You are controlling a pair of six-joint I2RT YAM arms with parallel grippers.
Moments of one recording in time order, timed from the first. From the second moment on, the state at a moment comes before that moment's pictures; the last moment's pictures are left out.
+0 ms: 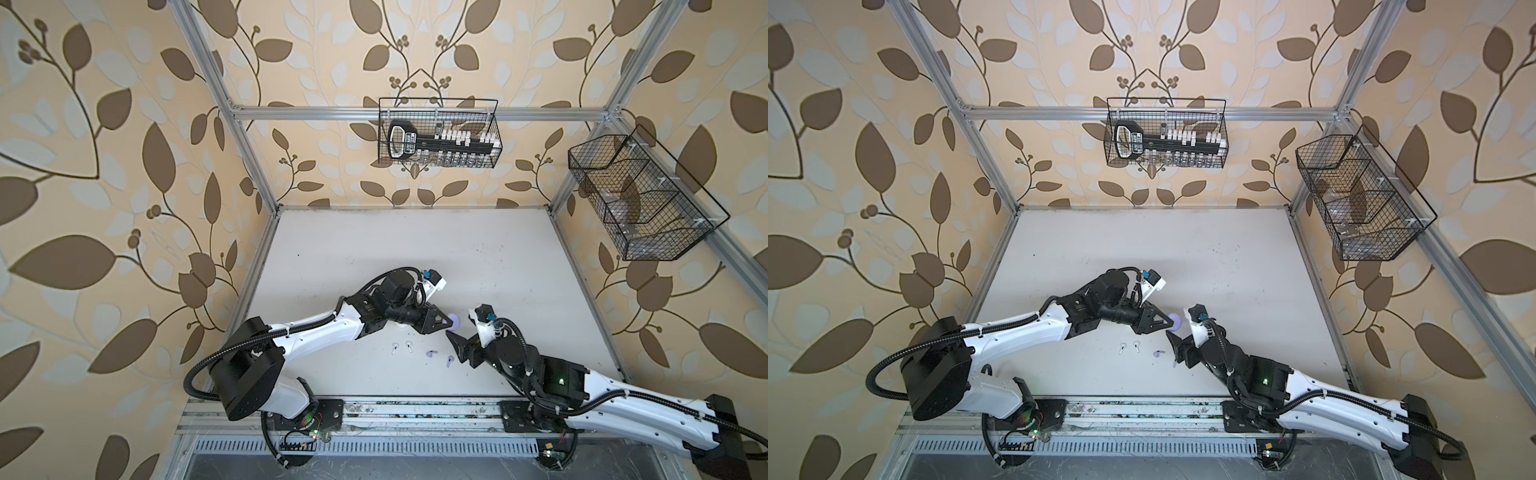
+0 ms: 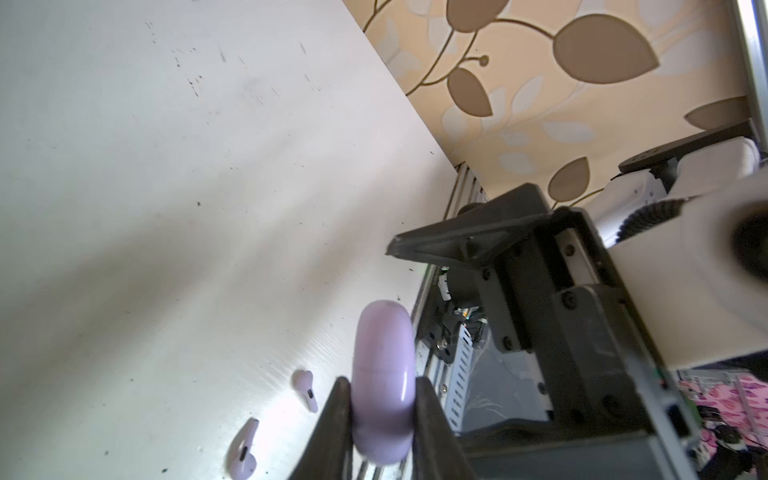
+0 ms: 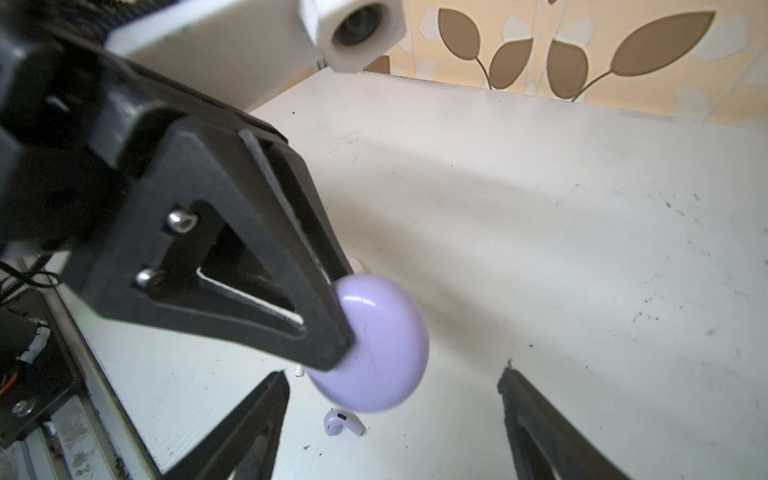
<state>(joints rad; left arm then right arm) -0.84 1.44 0.85 0.03 0.60 -0.48 1.13 0.58 0.35 -0.20 0.53 0.36</state>
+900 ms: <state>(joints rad) -0.84 1.49 0.68 0.31 0.47 -0.31 0.66 0.63 0.39 -0.32 0.05 0.60</state>
